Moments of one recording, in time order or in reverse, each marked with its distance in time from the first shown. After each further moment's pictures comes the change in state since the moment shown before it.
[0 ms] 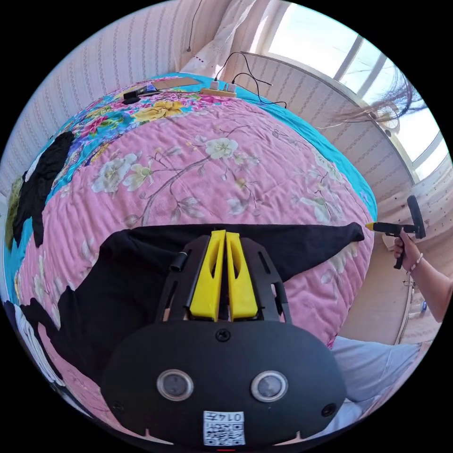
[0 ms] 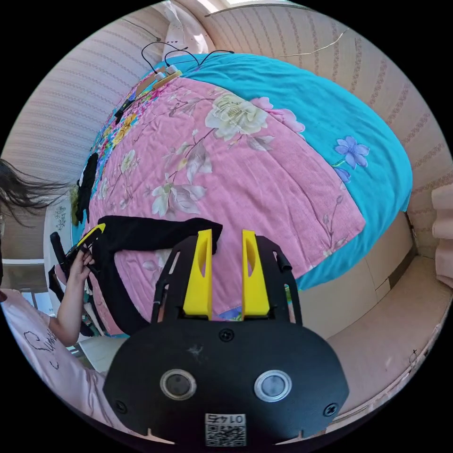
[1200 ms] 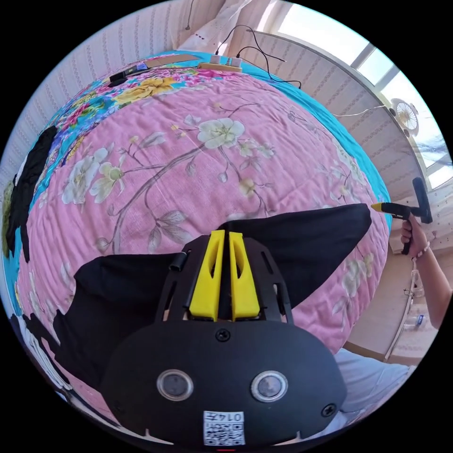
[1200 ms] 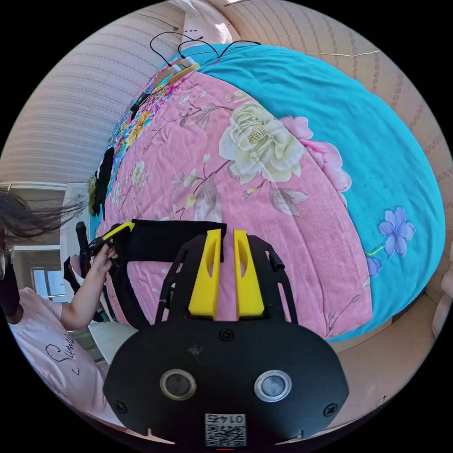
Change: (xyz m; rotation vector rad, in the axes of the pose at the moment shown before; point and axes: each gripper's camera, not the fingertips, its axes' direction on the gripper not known) left arm 0.075 -0.087 0.088 -0.101 -0.049 -0.031; right arm 0.073 -0.100 0.045 -0.063 -0.133 -0.091
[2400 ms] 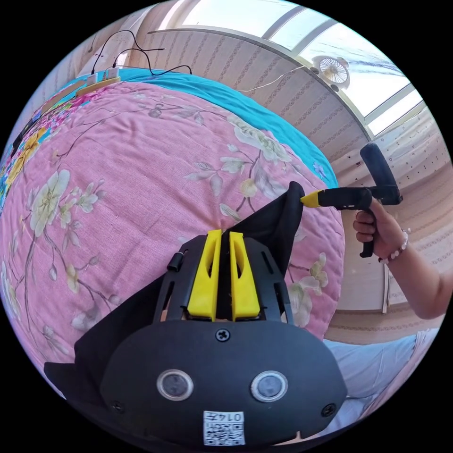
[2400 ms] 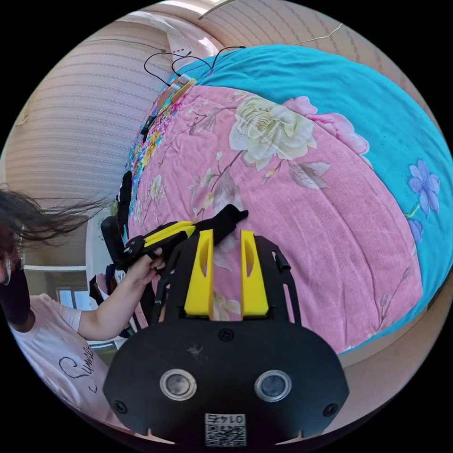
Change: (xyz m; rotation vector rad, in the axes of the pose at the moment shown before) left arm 0.227 -0.107 0.109 -0.002 0.349 0.347; right arm 0.037 0.042 0.047 0.079 -0.163 0.109
